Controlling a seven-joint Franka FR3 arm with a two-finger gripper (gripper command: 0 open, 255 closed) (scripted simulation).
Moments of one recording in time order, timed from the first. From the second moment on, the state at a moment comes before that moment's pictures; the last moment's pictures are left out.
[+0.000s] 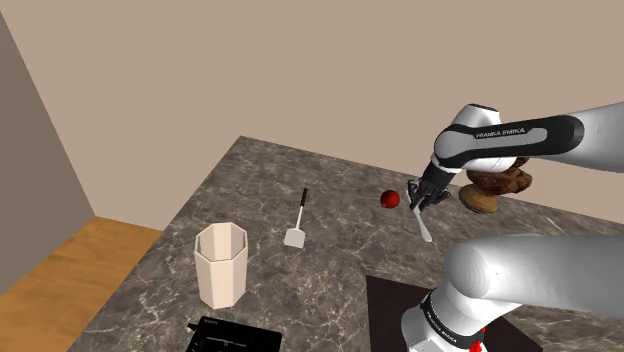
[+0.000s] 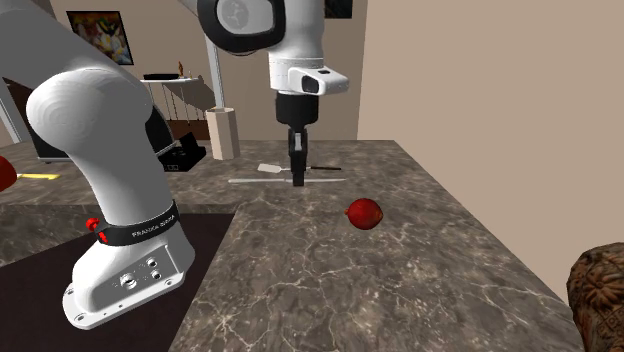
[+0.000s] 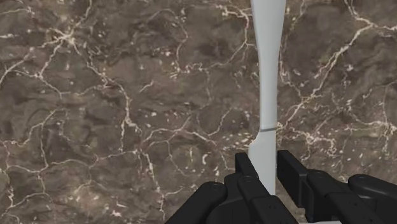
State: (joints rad) arm -0.51 -0.69 -0.29 -2.91 -0.18 2.23 0.19
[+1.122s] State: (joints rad) arm -0.50 -0.81 -0.24 -2.74 -0.15 1.94 0.20
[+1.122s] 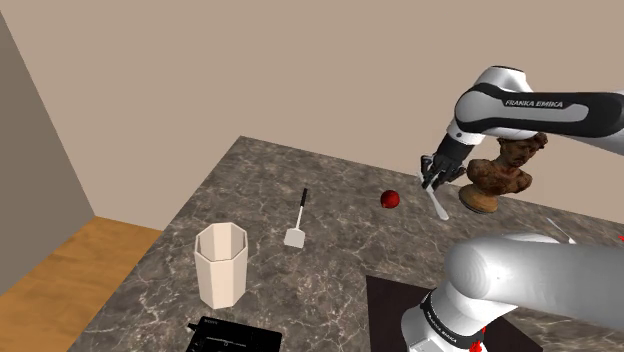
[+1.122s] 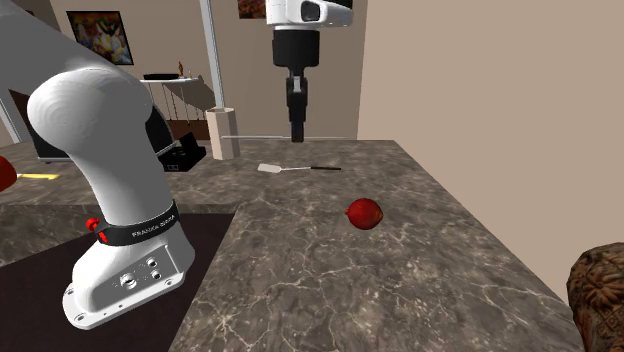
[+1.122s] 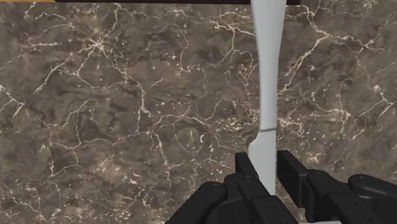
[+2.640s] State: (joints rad) arm -0.26 -0.96 0.17 -2.73 0.18 1.80 0.61
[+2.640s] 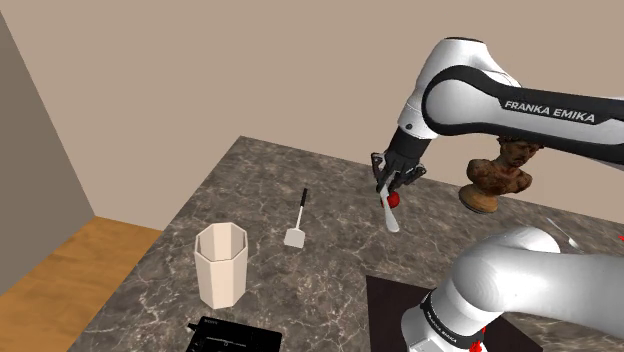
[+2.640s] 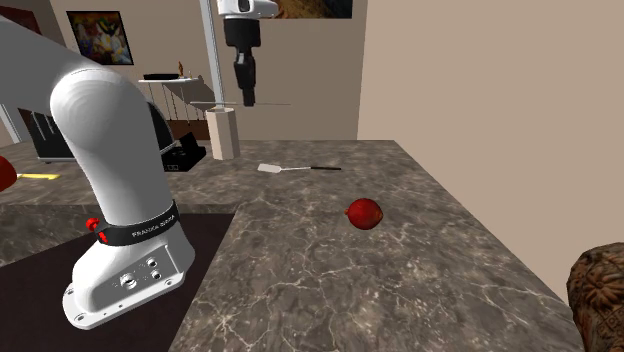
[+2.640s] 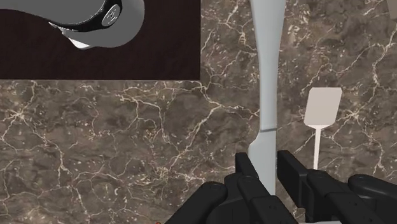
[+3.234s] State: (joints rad) arm -0.17 -0.83 0.40 -2.63 0.33 1.86 0.83
